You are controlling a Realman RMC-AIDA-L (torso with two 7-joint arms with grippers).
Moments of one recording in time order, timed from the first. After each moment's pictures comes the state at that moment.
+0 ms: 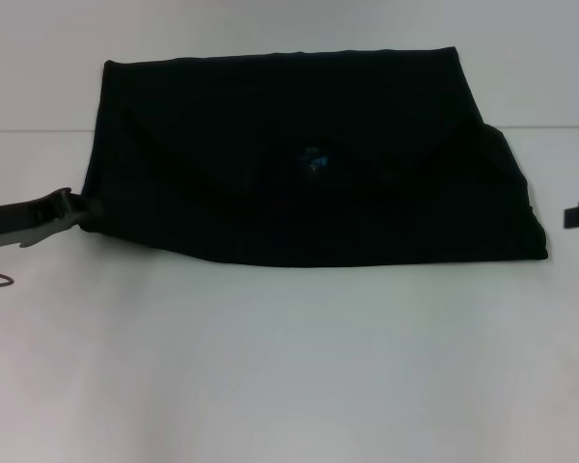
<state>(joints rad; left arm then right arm) -0.57 -1.97 0.66 0.58 2.06 1.06 -2.29 0.67 1.87 -0.65 -0.79 -2.48 -1.37 2.49</state>
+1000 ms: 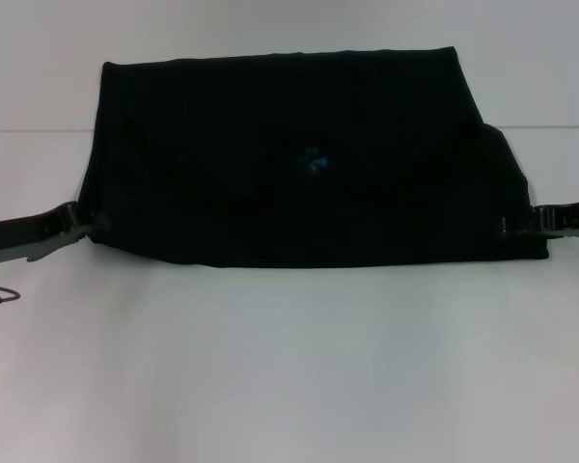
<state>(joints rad) -0.55 -1.99 0.66 0.59 2.06 1.07 -2.29 0.78 1.96 -0.82 -0.58 -2.53 -0.98 2.48</state>
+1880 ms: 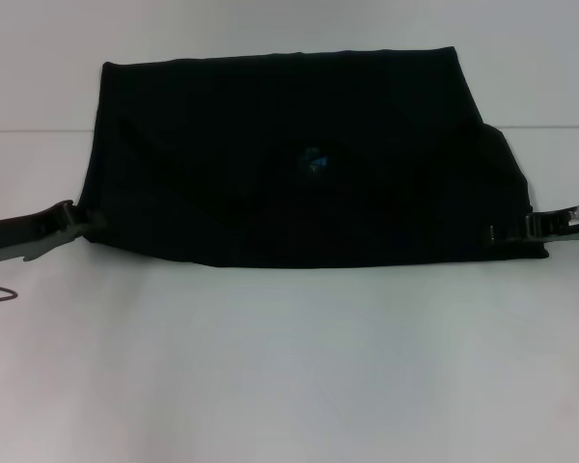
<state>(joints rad) -0.55 -1.99 0.65 0.59 2.06 1.06 -2.29 0.79 1.98 -0.87 -0.56 -2.54 -0.94 2.47</state>
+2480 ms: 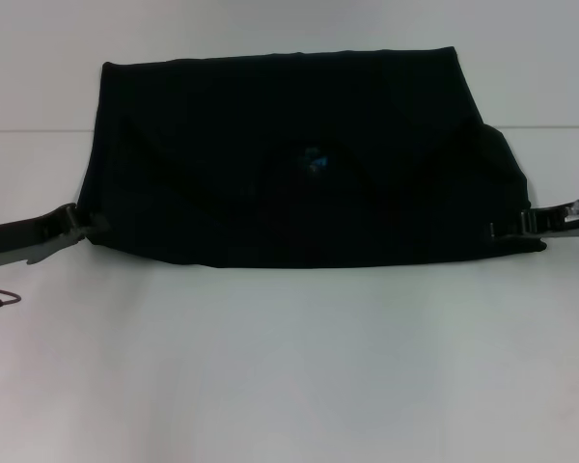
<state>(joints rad) -0.54 -2.00 0.63 0.59 2.06 1.07 -2.28 0.79 1.98 -0.86 -0.58 -2.53 -0.97 2.47</state>
